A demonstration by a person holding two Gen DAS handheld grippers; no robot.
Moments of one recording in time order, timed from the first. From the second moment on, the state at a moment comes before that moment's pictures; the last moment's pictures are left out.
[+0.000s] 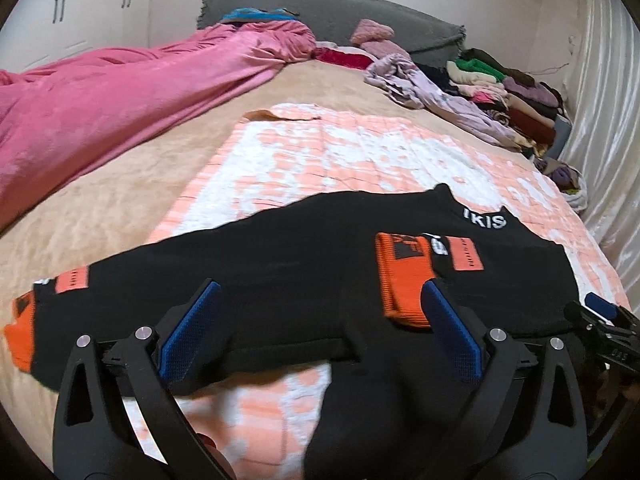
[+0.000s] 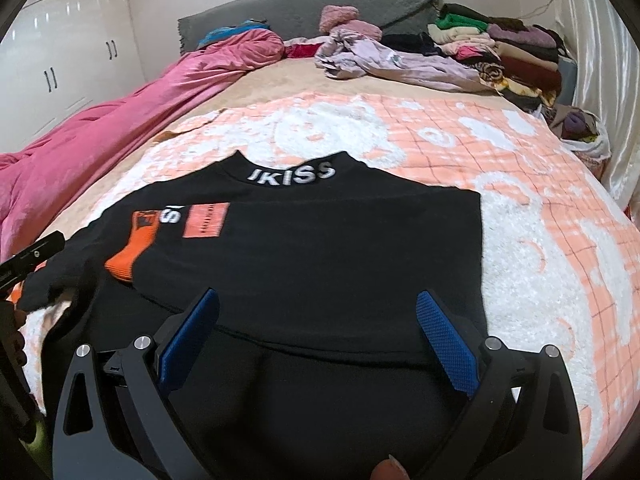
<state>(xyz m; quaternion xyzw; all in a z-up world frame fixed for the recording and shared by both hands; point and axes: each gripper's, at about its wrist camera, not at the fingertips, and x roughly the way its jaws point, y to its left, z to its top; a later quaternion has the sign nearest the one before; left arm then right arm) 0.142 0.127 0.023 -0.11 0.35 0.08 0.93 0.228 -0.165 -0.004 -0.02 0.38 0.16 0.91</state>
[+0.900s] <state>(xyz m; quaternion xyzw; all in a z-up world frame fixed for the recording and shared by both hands) 0.063 0.222 0.023 -0.17 0.29 0.21 0.92 0.195 -0.047 0.035 -0.08 0.33 0.28 0.90</state>
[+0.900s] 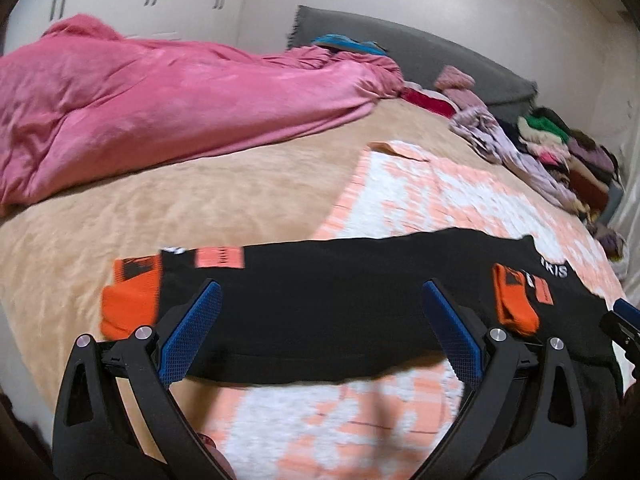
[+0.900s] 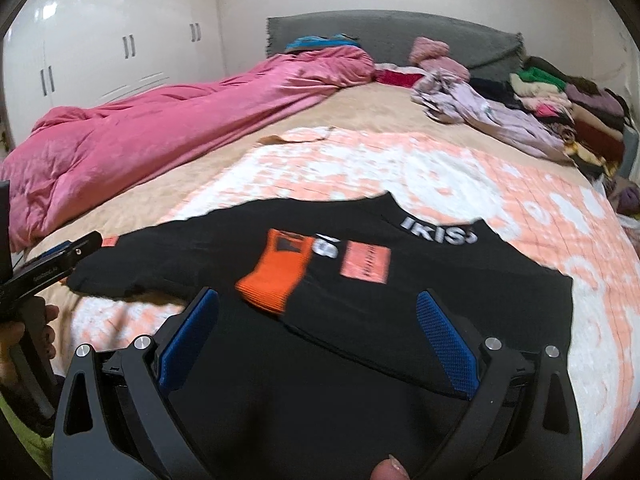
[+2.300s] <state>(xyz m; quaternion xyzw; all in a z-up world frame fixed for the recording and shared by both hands) -0.005 0.342 -0.025 -0.37 0.29 0.29 0.83 0.148 0.160 -0.007 -0.18 0.34 0.43 0.81</state>
